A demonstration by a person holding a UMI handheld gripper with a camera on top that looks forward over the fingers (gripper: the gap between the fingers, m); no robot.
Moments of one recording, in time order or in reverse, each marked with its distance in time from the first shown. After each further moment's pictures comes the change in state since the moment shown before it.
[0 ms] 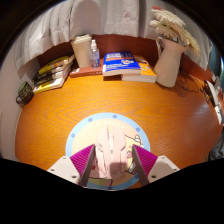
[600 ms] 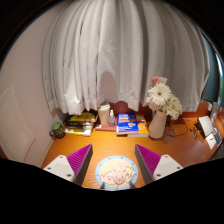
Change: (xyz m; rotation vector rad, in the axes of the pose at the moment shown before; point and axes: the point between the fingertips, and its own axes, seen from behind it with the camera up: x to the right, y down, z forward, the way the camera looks) arm -0.029 -0.136 -0.252 0.417 -0.096 -0.061
